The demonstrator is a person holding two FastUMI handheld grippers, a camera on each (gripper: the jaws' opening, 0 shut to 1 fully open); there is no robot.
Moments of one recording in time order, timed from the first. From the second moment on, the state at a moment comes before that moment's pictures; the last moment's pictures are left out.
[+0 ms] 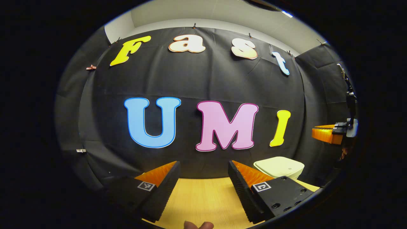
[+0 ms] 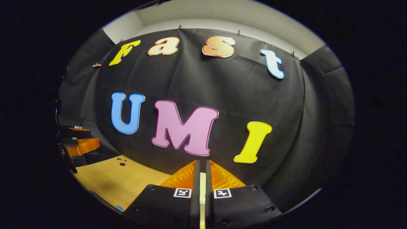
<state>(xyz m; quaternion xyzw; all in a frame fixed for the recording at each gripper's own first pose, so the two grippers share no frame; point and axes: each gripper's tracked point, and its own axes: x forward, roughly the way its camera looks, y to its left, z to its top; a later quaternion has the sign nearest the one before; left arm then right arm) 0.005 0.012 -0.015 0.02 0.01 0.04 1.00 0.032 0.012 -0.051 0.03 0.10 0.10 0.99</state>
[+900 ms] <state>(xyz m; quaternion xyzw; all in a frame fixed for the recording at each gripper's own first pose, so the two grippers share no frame) -0.001 0.011 -0.029 0.02 0.02 0.04 1.00 0.094 -0.009 -0.171 0.10 0.33 0.09 0.93</state>
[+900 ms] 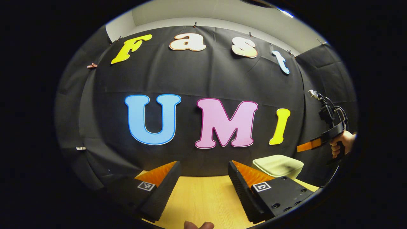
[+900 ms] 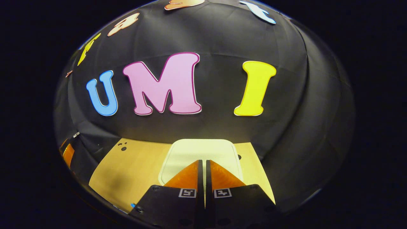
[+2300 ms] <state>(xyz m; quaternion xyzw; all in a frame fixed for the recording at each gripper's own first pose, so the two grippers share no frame) -0.007 0.013 -0.052 0.01 0.05 0.05 1.00 0.082 0.017 -0.242 0.09 0.43 0.13 0.89</state>
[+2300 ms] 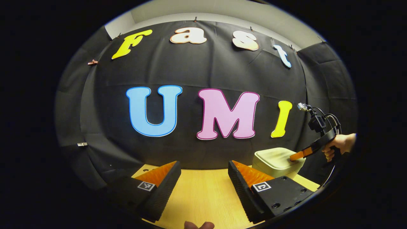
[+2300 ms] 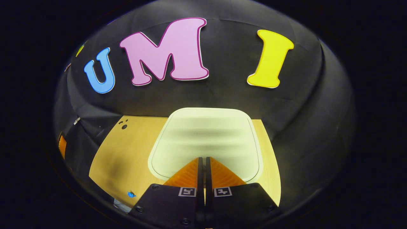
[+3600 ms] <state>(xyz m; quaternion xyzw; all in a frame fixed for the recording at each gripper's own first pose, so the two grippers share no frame) -0.020 0.023 -0.045 0.01 0.04 0.07 1.00 0.144 -0.009 -0.088 0.10 0.15 0.09 0.98</state>
